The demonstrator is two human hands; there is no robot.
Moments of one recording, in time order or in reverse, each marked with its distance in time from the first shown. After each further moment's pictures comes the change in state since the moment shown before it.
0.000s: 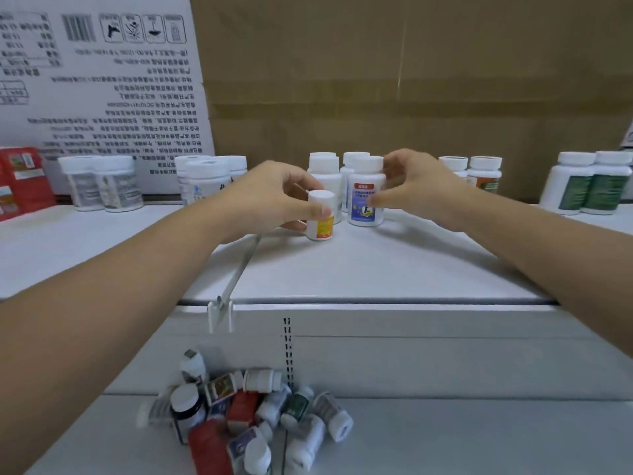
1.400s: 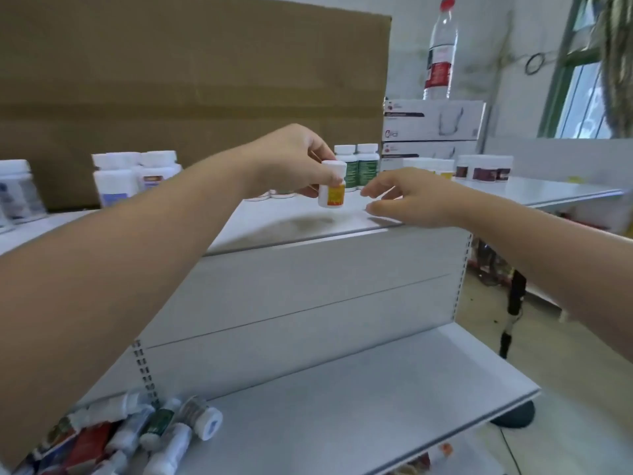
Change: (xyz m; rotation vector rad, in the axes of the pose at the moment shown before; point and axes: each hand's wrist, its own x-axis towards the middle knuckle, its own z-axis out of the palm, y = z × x) left_hand 0.016 0.177 0.195 0.081 -0.275 0.265; right_hand -0.170 0.081 -0.206 -0.588 -0.011 0.148
